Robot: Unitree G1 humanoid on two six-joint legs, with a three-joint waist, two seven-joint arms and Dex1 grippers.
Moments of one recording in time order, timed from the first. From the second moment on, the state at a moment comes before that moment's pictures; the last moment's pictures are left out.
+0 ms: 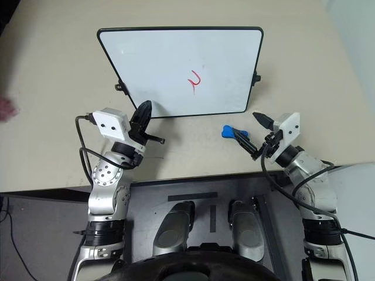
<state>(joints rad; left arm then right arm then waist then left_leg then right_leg) -0.07 0.20 0.08 -0.16 -0.19 0.02 -0.28 -0.04 -0.39 -0.05 -0.25 0.45 0.27 0.69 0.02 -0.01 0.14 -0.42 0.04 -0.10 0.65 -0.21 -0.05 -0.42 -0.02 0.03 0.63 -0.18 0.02</state>
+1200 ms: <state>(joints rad) 0.03 0.18 0.10 -0.22 -0.17 0.02 -0.23 -0.19 -0.56 0.18 -0.10 0.22 0.21 0.88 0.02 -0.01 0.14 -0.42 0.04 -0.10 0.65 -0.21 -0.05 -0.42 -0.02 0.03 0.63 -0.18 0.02</state>
